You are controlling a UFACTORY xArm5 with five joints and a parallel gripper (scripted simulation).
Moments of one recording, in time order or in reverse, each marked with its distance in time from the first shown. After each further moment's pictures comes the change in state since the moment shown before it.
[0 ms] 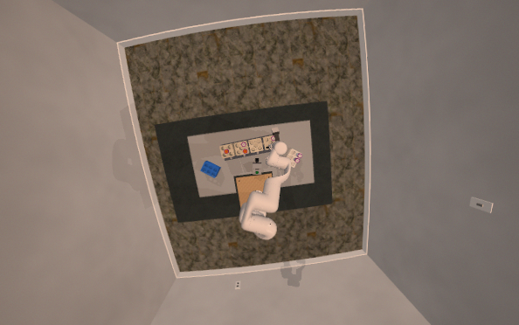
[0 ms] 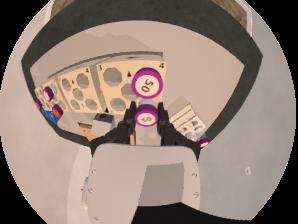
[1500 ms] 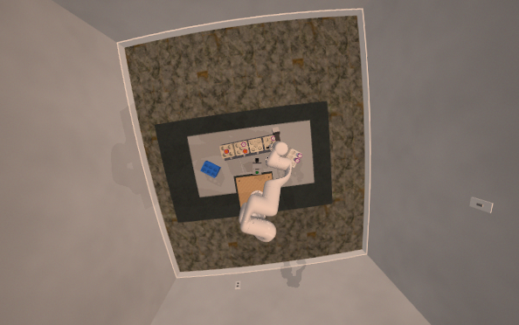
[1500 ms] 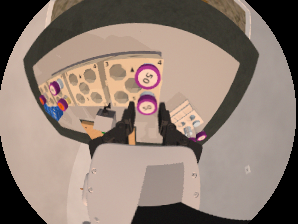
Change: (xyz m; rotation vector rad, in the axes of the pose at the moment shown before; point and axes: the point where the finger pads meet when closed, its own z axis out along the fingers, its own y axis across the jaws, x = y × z) arm 0.000 0.000 -0.024 0.000 0.001 0.000
